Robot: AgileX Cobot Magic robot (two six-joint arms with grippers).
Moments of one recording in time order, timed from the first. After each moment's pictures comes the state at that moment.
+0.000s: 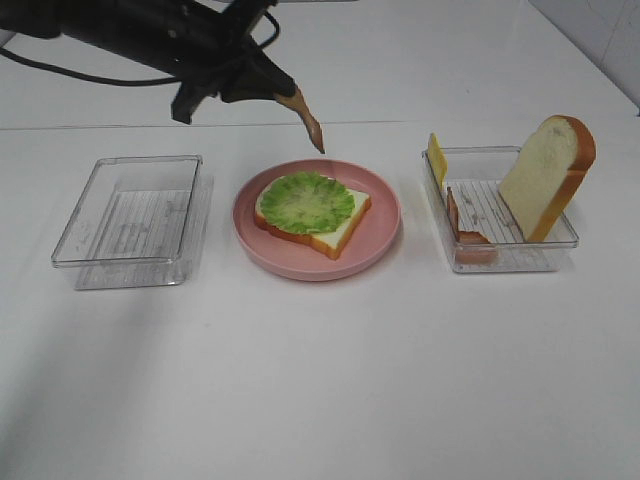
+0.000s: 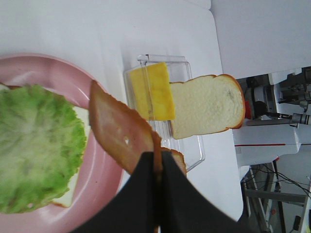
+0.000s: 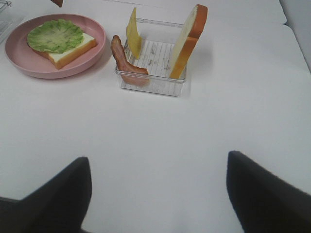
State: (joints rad) left arm -0.30 2.11 -1.61 -1.21 0.72 0.38; right arm -0.03 -0.01 -0.51 0.17 1.08 -0.24
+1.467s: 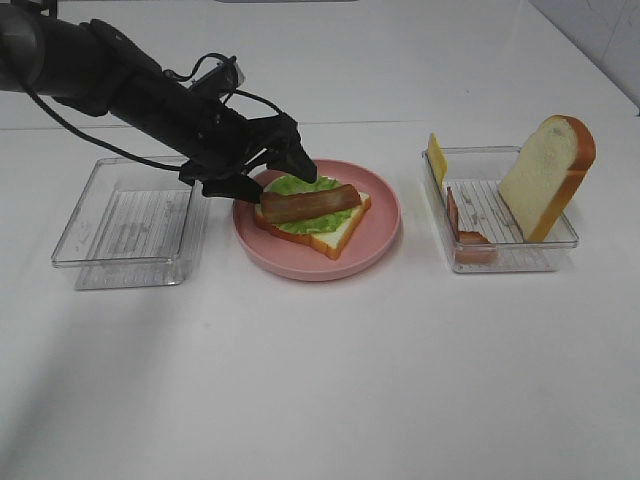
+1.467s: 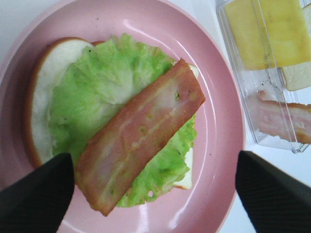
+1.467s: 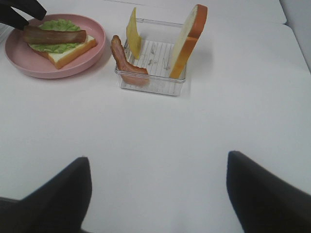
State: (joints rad) left arm -0.31 2.26 -1.61 -0.98 0.68 0.51; right arm -0.03 -0.01 -0.51 0.17 1.08 -0.24
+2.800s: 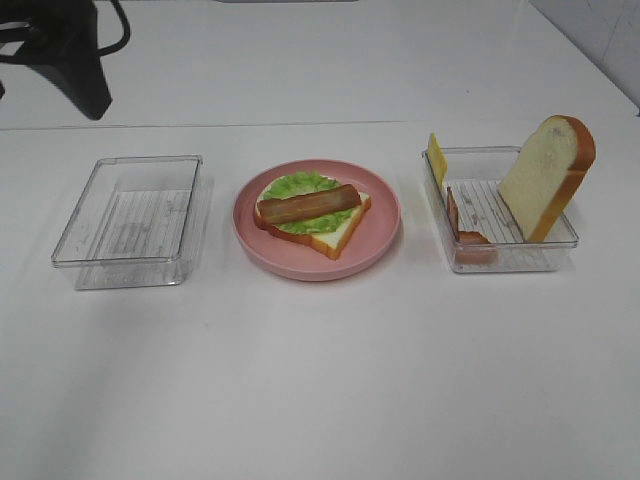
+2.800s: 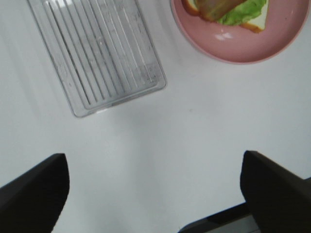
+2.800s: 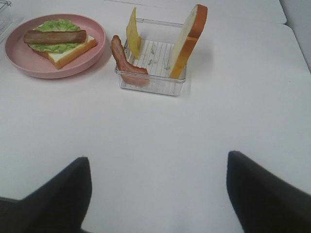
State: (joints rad) left arm -0.31 1.53 -1.44 -0.11 1.21 -0.05; right arm -0.03 -0.01 -0.51 0.17 1.08 -0.24
